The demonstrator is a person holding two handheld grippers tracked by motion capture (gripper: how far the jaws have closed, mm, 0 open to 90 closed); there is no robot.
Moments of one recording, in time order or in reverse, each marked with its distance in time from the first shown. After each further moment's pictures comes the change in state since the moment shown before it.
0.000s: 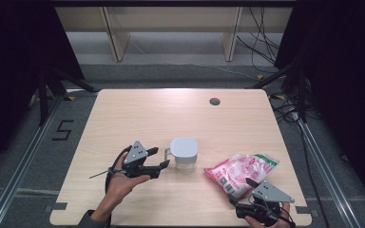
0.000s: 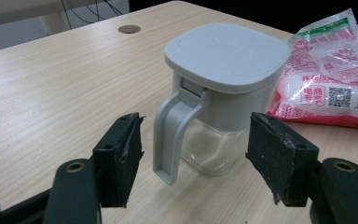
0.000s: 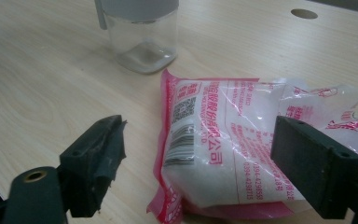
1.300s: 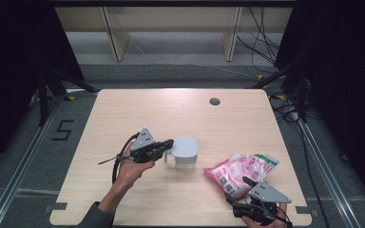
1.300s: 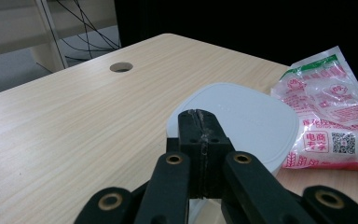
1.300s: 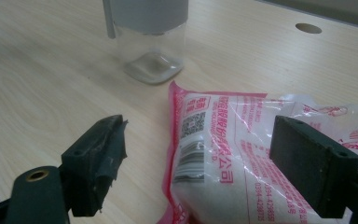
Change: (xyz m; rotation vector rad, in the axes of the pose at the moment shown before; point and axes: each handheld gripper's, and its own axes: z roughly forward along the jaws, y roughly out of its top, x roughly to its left) left arm 0.010 0.030 0.027 -0.087 -0.043 0.033; right arm 0.007 0.004 0.004 -0.034 0.003 -0.022
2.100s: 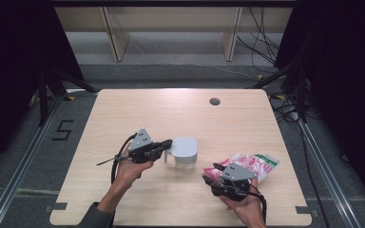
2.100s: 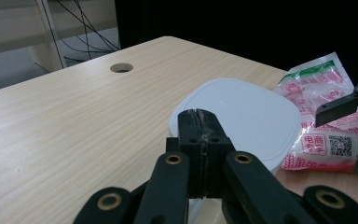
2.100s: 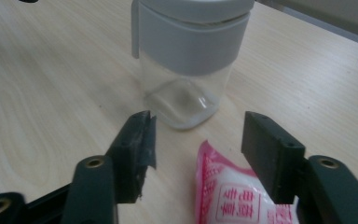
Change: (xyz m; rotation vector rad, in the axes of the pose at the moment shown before) left arm 0.003 -0.004 -0.004 -0.015 -0.004 -0.020; right arm 0.008 0.037 0.071 0.004 0.102 -0.166
